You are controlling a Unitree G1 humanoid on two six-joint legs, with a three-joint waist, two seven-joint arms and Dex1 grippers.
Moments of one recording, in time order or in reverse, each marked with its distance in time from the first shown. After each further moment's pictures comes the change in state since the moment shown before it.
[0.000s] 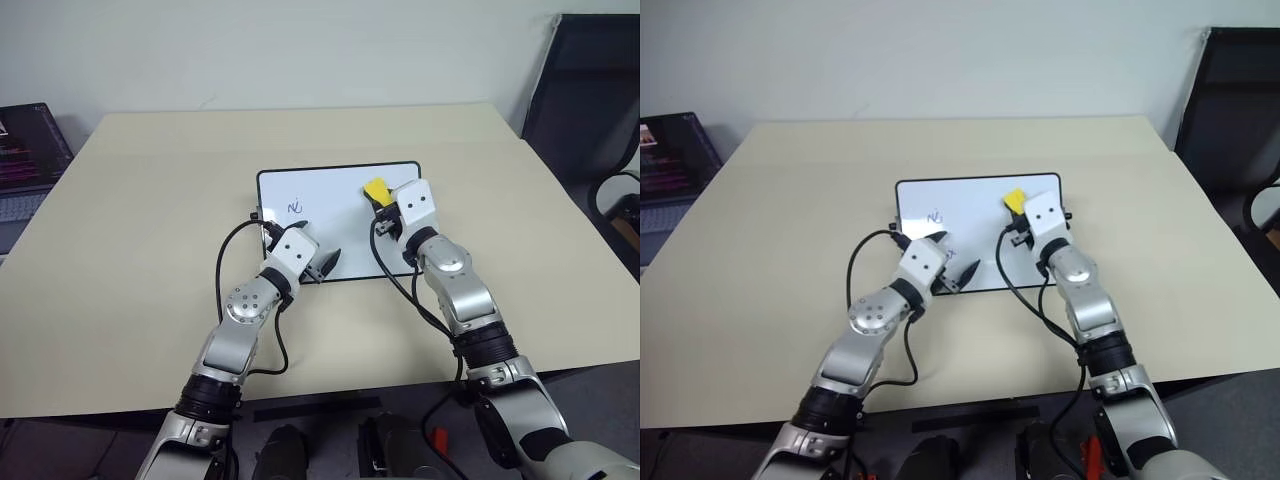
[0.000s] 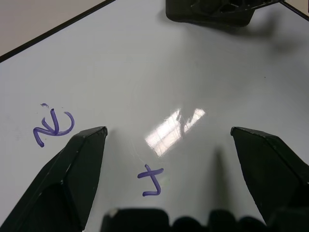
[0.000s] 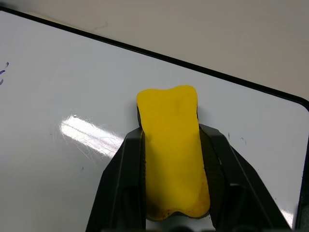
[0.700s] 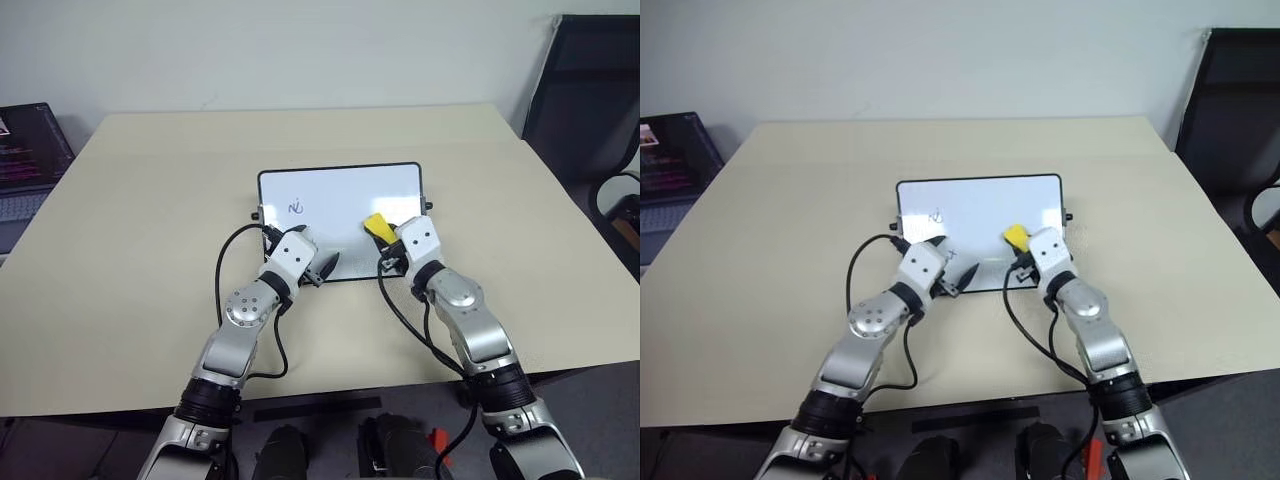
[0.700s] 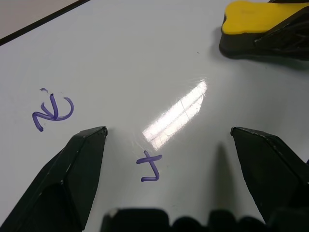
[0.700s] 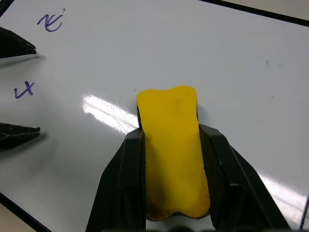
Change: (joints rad) left arm 0.023 0.002 0.007 -0.014 0.000 0.007 0.003; right arm 0.238 -0.037 0.007 -0.243 0.032 0.051 0.076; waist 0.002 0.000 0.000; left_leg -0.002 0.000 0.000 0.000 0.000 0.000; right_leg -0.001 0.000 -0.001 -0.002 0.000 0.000
